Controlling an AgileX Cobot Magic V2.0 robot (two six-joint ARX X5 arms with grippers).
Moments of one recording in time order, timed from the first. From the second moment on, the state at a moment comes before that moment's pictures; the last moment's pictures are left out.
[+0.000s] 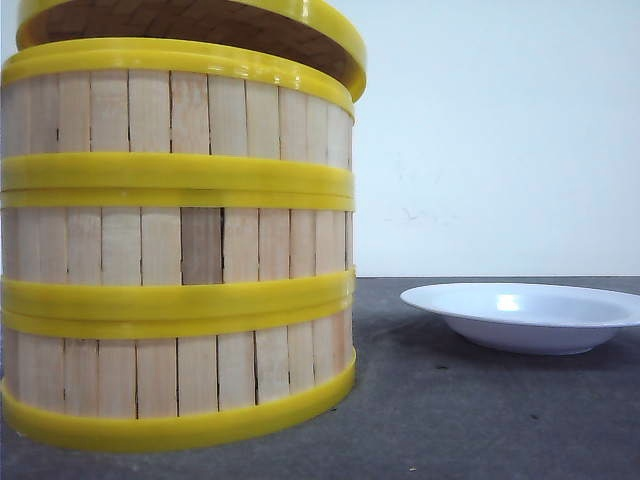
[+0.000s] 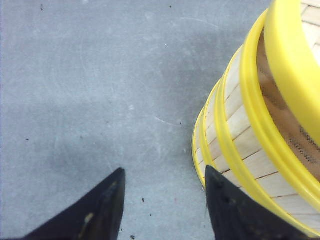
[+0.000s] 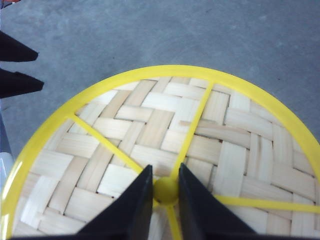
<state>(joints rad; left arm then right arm) -0.10 0.74 0.94 -0.93 0.08 -0.02 0.85 1.64 1.66 -0.69 -0.21 0.00</state>
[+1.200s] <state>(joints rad) -0.10 0.74 0.94 -0.93 0.08 -0.02 0.89 1.69 1.68 -0.74 -0.11 -0.04</state>
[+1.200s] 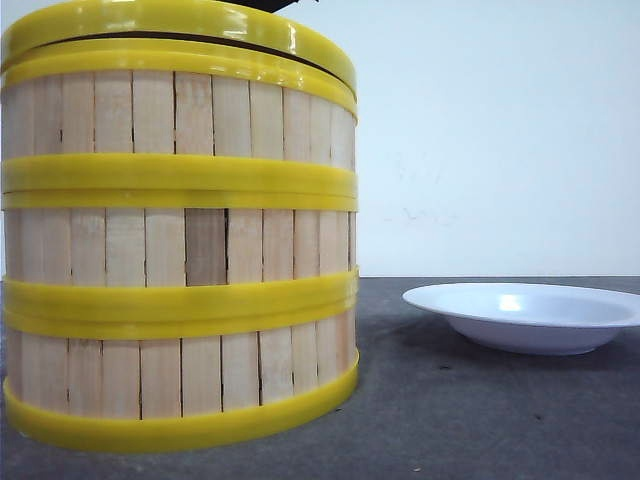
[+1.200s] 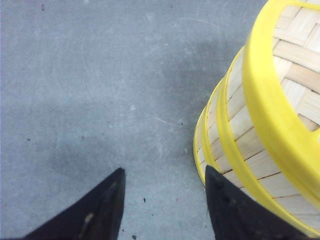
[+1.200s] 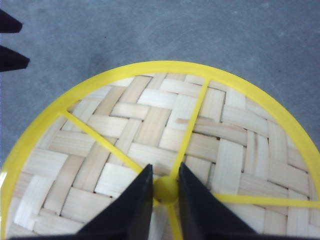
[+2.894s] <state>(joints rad) -0.10 0.74 0.94 -0.93 0.08 -0.02 0.65 1.13 1.50 -0.97 0.05 -0.03</state>
